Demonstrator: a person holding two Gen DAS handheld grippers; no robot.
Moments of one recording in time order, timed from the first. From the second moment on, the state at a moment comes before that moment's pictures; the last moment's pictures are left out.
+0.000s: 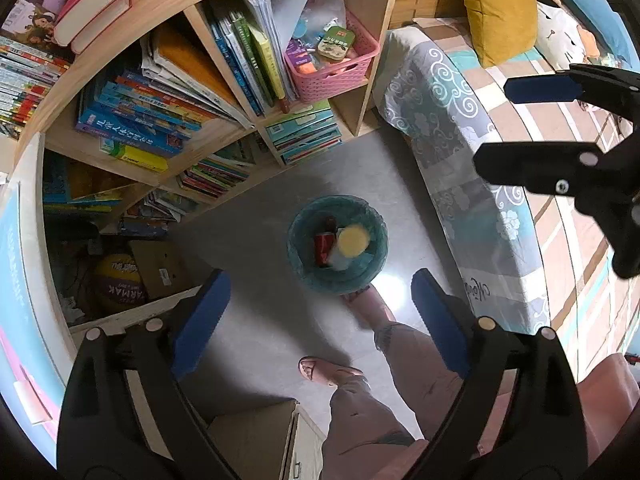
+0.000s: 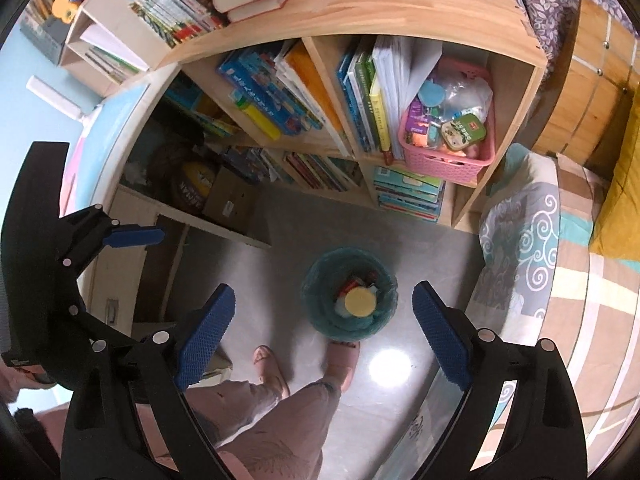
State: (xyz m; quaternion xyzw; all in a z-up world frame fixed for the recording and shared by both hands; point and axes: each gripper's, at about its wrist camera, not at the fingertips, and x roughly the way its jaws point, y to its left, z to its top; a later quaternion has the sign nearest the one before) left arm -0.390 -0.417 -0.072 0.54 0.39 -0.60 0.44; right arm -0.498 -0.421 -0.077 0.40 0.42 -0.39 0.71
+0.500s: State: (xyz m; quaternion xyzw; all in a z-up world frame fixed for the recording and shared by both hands) left arm -0.380 -0.412 -0.067 0.54 0.39 -0.59 0.45; right arm -0.497 -0.422 -0.073 0.40 0.42 -0.39 0.72
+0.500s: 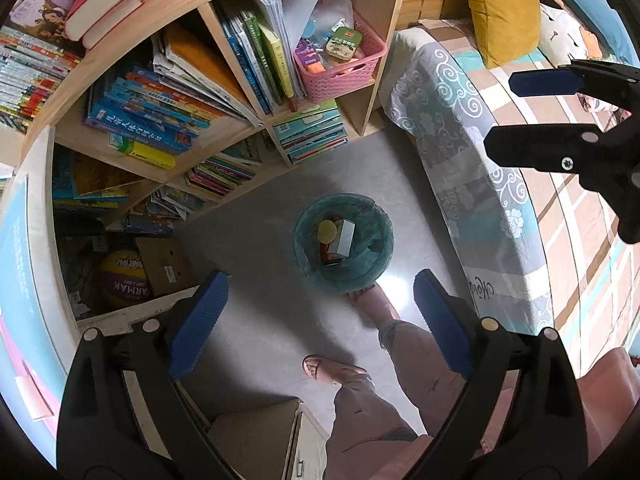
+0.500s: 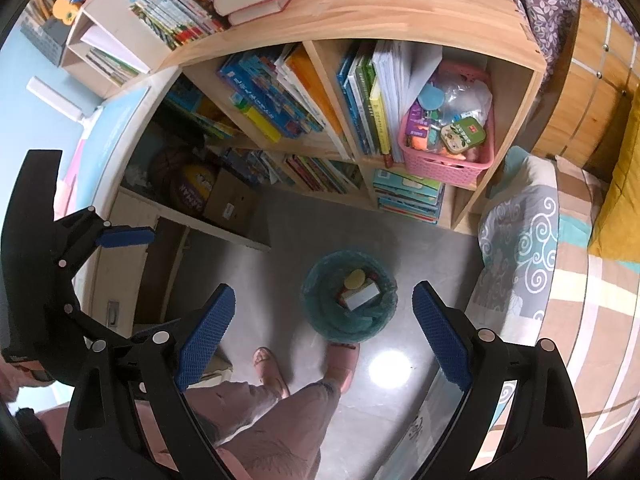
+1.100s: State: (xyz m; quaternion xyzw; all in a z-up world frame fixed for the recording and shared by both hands) left arm -0.314 -0.373 -0.030 0.48 0.42 -0.54 0.54; right arm -0.417 -0.423 -0.053 0.33 0.45 -0.31 0.77
